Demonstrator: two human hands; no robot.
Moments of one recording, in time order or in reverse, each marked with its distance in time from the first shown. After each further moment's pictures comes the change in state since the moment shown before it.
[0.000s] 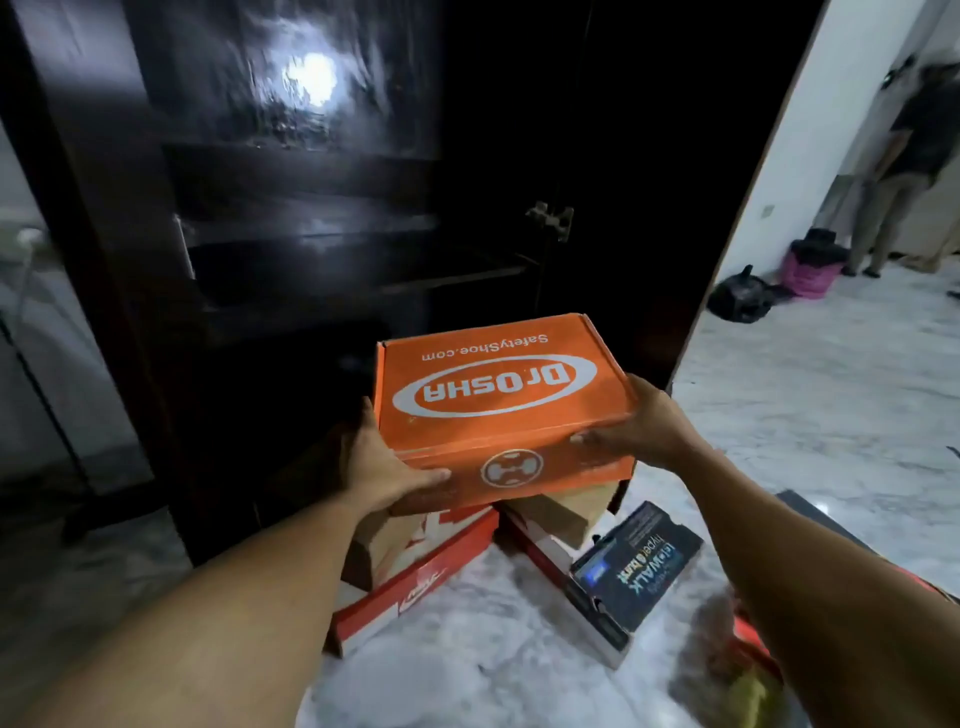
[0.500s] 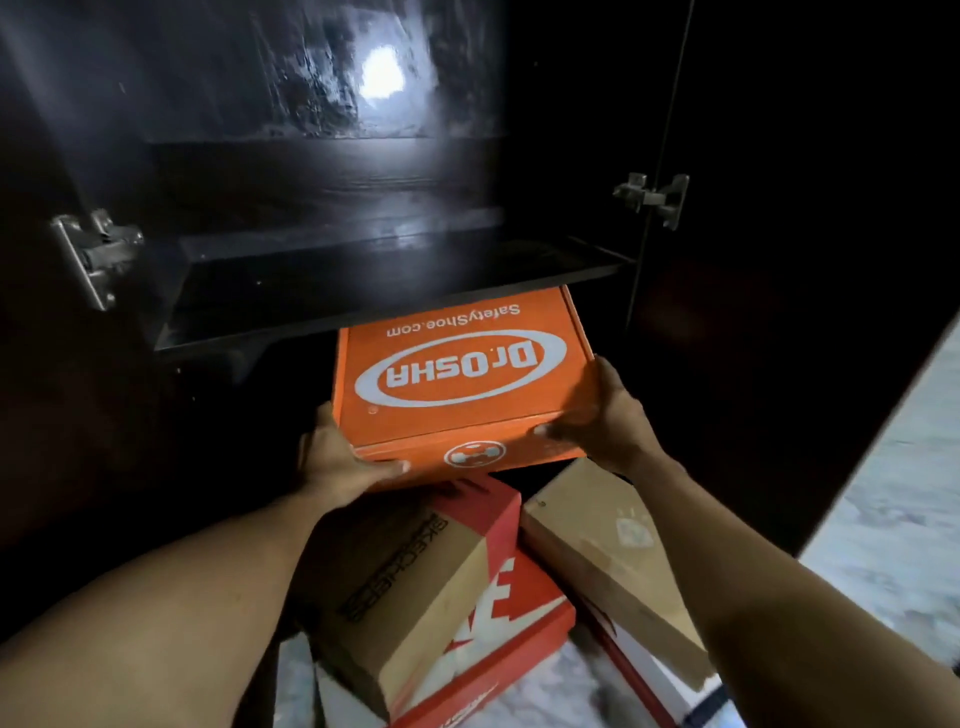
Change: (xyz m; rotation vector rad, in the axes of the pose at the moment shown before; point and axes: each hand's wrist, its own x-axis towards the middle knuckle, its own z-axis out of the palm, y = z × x) left_hand 0.180 -0.066 0.000 0.163 0.240 -0.096; right_hand 0.211 0.010 0.138 0.159 -0.050 -0.084
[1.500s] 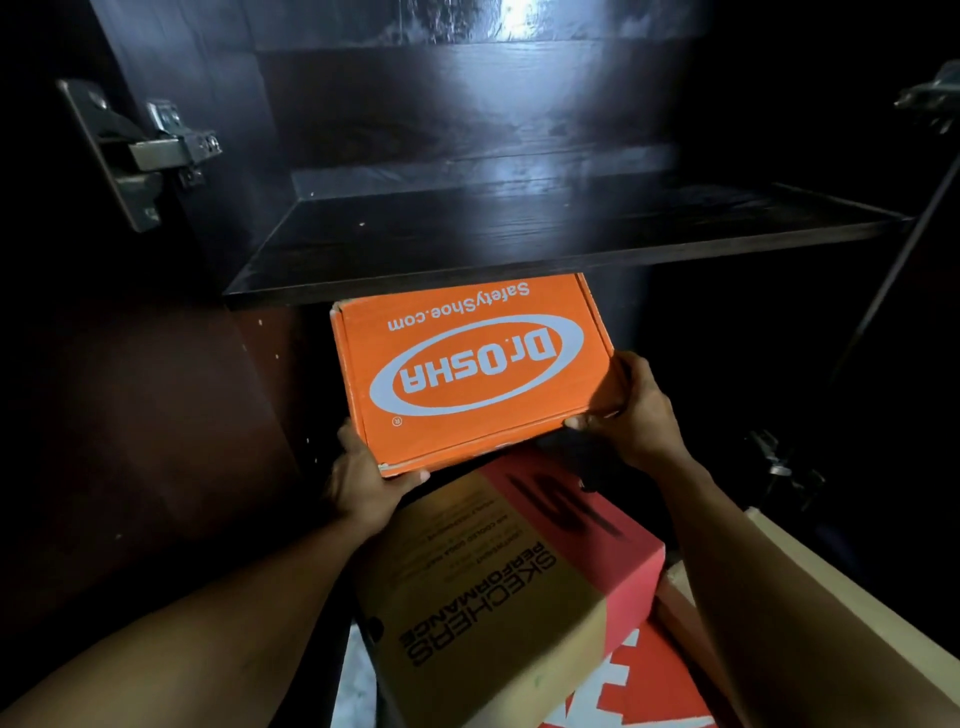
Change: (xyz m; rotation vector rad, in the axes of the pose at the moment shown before) left_hand 0.052 -0.123 0.017 0.010 0.212 -0.118; right_hand 0.115 0.016 0.152 0.076 -0.120 -0.225
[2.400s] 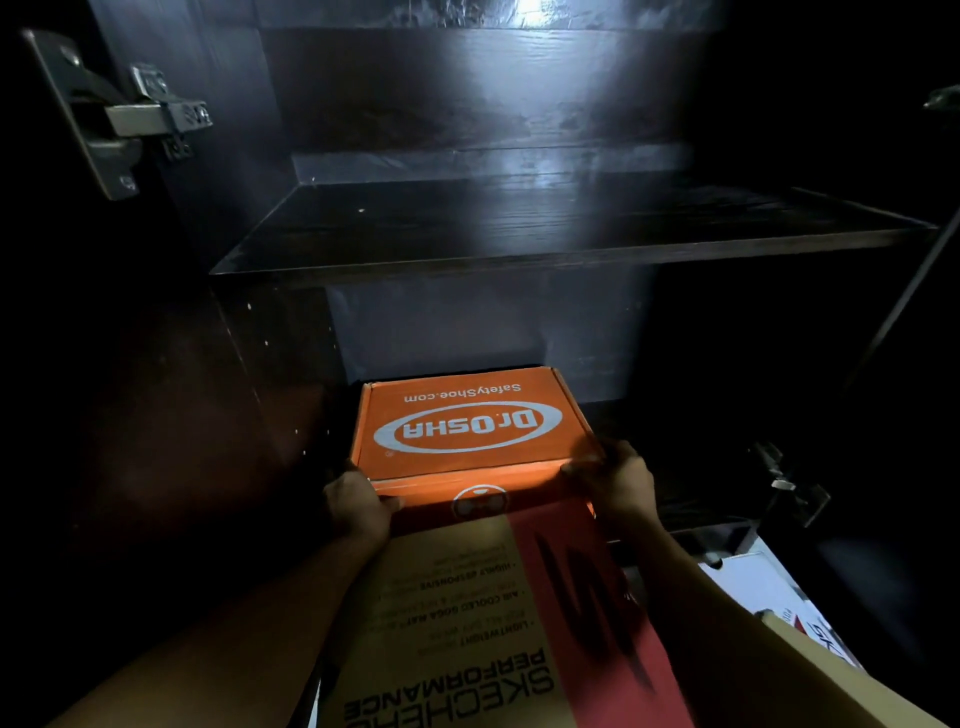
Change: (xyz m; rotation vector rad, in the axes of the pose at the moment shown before) left_hand 0.003 -0.021 0.037 0.227 -0.013 -0.393; right_hand -0.028 0.050 0.046 0.036 -0.029 0.344
